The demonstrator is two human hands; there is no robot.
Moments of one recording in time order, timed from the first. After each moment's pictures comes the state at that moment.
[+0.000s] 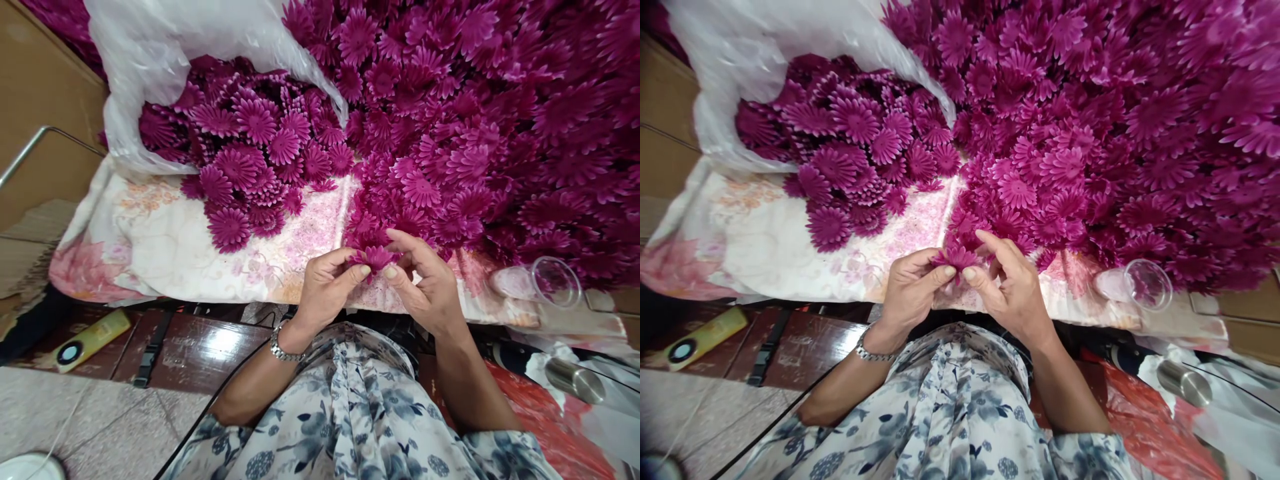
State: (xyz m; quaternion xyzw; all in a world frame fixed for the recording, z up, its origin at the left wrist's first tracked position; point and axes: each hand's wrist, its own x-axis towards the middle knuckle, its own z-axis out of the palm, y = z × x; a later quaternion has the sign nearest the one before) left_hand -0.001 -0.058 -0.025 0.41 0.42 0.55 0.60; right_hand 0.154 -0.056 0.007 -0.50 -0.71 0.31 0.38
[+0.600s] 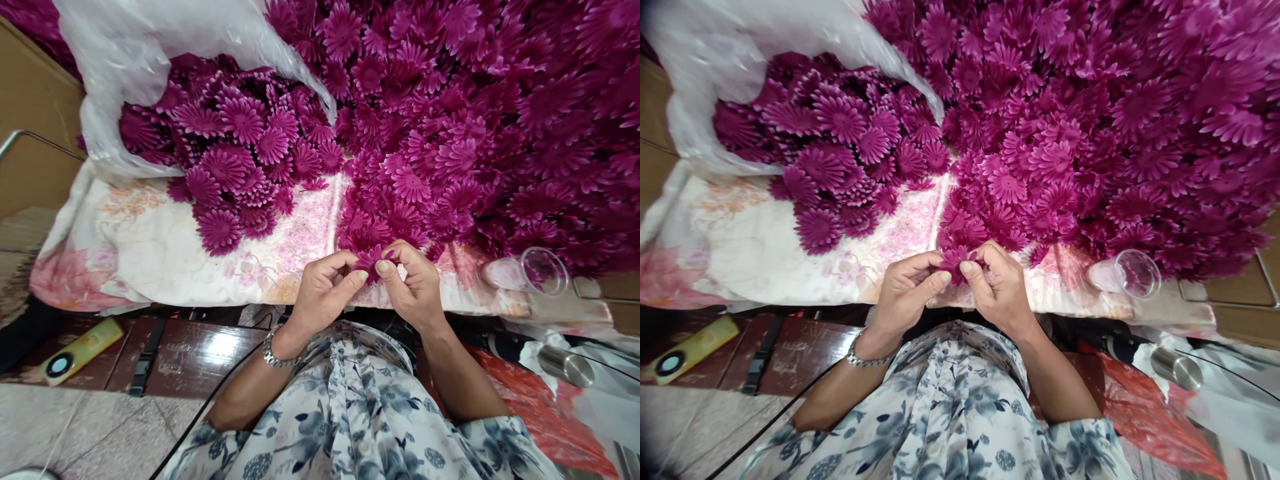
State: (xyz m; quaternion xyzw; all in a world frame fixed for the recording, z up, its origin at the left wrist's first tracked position) left_hand -0.008 -0.062 -0.011 0.49 0.45 0.47 0.58; right_hand 0.148 -0.056 -0.004 -0.49 -0.70 0.29 0.43
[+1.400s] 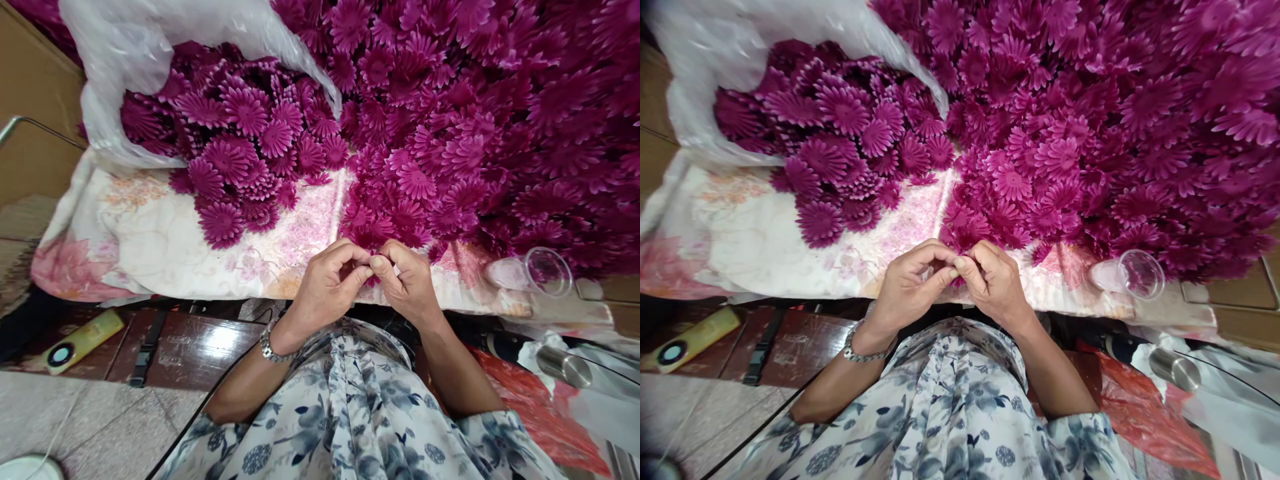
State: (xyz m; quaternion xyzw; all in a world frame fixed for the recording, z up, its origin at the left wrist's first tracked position) left_hand -0.008 -0.058 -0.007 0.64 0.45 0.46 0.43; right_hand 0.141 -0.051 -0.007 -0.47 -0.75 0.26 0.39
